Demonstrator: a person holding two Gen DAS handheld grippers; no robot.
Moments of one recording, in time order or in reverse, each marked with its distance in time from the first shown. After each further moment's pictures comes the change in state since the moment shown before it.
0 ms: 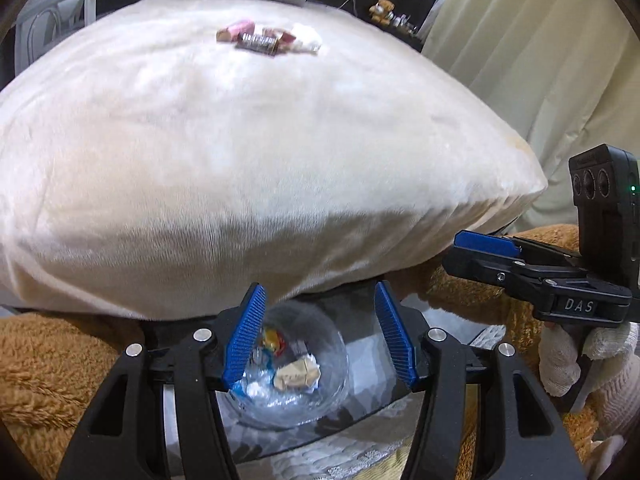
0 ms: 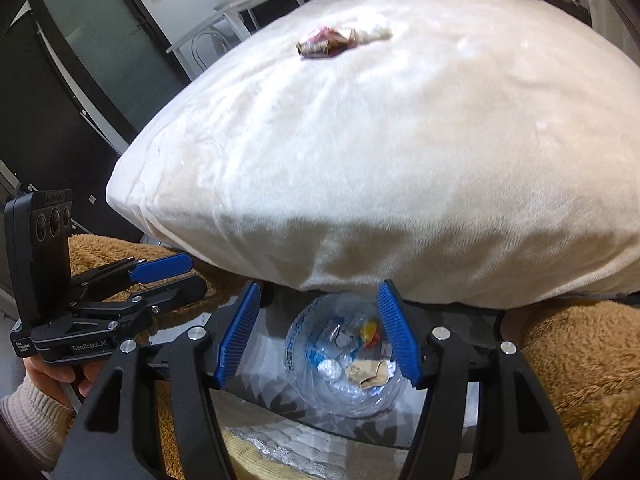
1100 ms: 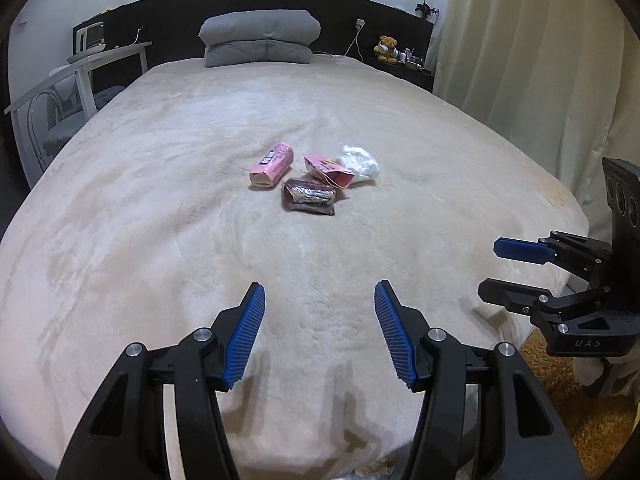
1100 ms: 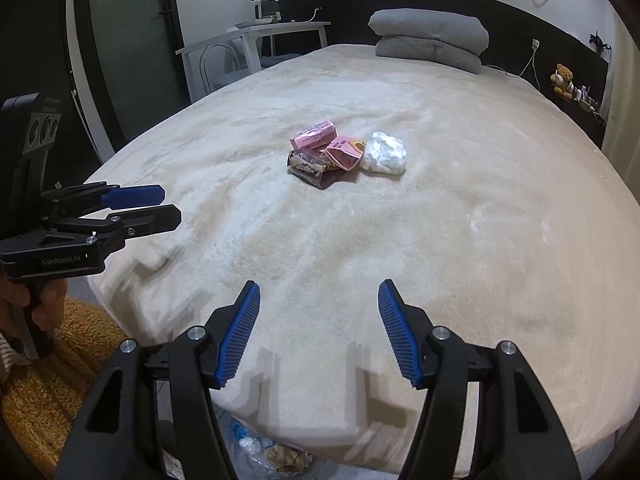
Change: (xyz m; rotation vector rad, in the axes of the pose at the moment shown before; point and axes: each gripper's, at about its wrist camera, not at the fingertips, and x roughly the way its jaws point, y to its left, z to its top) left arm 0.004 0.053 0.173 0.138 -0.147 0.146; right arm 0.036 -0.001 0.158 -0.227 -0.112 -0.147
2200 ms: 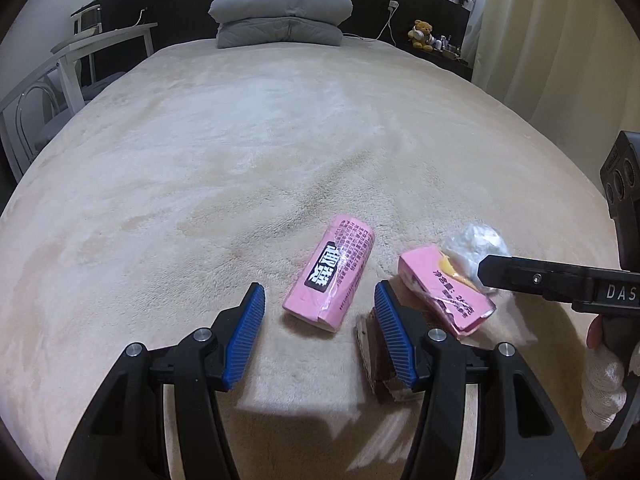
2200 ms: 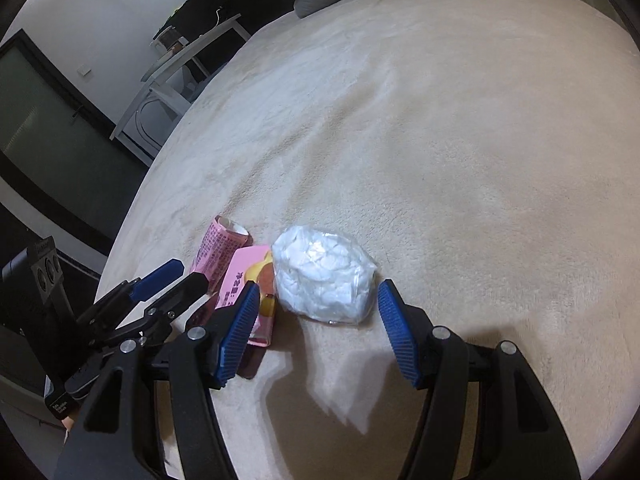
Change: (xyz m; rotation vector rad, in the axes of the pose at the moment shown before) left arm 0.171 0.062 0.114 -0.042 0.072 0.051; right arm 0.148 -0.119 0.113 0.483 0.106 0.158
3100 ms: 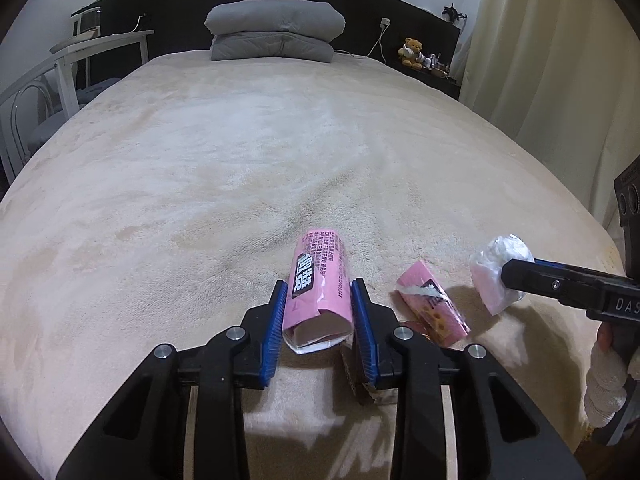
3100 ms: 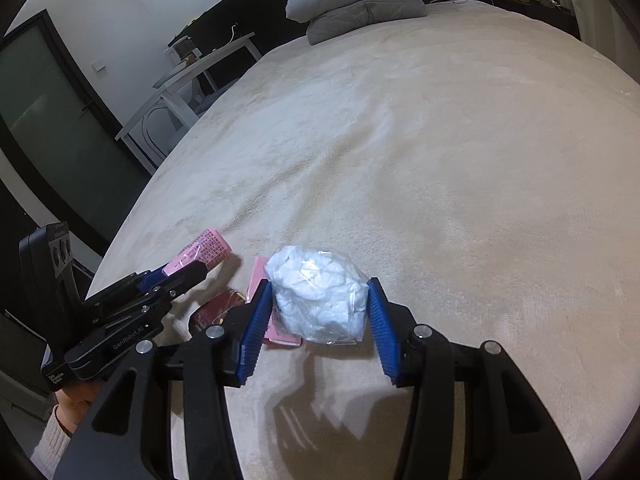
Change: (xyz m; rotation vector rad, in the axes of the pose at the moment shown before) left arm -0.021 -0.005 -0.006 -0.014 -0.073 -0.052; right arm -0.046 0.010 -0.017 -0.115 -0.105 -0.045
